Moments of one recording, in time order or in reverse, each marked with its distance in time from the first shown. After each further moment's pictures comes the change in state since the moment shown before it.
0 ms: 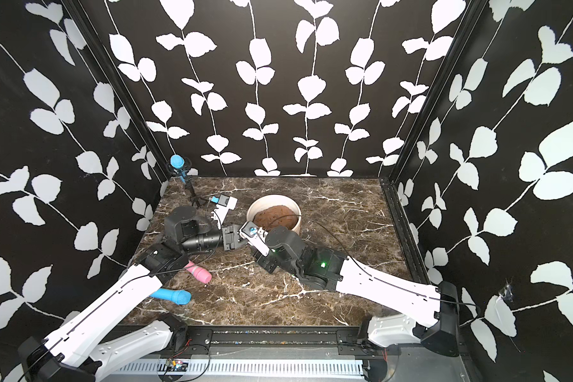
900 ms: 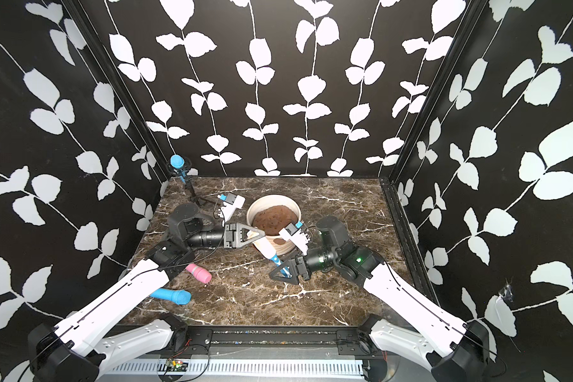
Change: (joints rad) left arm 0.000 0.064 -0.005 0.225 0.217 -0.203; right arm -0.451 -0.240 -0.294 -0.025 -1.208 0.475
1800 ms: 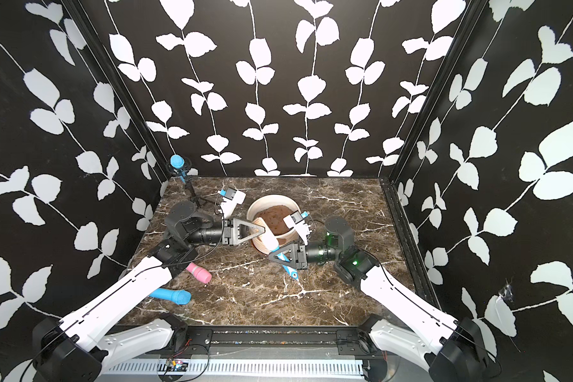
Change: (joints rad) left arm 0.005 0.027 0.000 0.129 0.035 -0.067; right arm -0.056 -0.003 -0.134 0.484 -0.004 0.319
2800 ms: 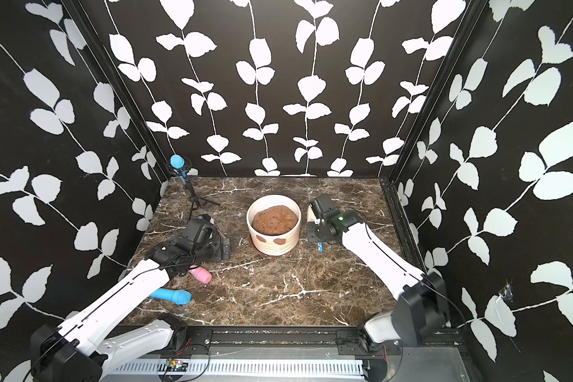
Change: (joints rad) left arm 0.053 -0.037 -0.063 -0.943 -1.162 0.435; right arm -0.126 0.446 0.488 -0.892 1.040 -0.377
